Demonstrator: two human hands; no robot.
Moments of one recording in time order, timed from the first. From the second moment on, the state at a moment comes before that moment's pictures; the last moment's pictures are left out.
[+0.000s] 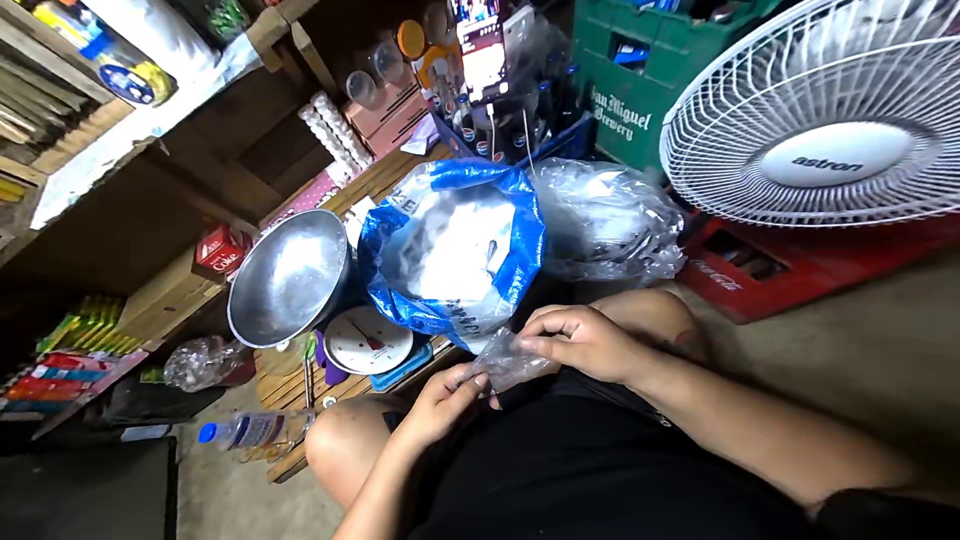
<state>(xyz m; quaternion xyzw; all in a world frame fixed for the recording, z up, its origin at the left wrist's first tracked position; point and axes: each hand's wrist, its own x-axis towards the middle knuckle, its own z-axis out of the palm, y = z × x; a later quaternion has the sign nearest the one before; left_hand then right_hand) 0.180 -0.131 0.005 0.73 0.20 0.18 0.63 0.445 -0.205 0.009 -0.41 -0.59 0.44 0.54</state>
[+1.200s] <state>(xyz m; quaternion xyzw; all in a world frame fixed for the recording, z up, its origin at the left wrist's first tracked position) 0.187 -0.151 0.024 0.89 0.21 0.36 0.21 0.427 -0.205 -0.017 -0.53 -0.44 0.56 0.47</state>
